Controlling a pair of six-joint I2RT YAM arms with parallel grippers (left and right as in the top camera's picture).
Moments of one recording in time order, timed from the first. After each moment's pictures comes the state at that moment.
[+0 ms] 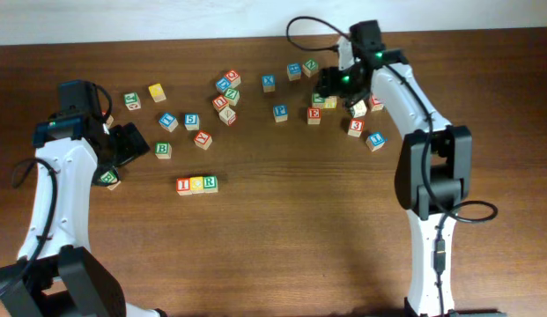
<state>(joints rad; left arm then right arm) 0.22 1.67 1.38 -0.98 -0.07 -0.35 0.11 2.41 2.06 -0.74 -0.26 0.13</state>
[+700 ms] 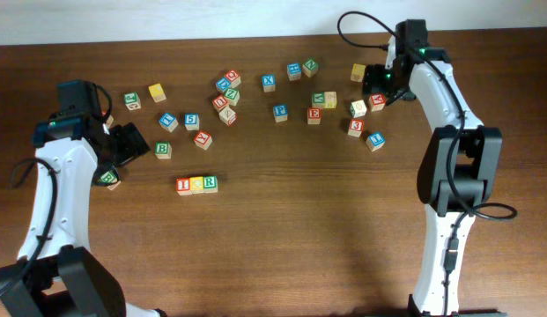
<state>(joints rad) 0.22 1.67 1.38 -0.98 -0.07 -0.35 -0.03 2.41 2.06 -0.81 -0.08 0.12</state>
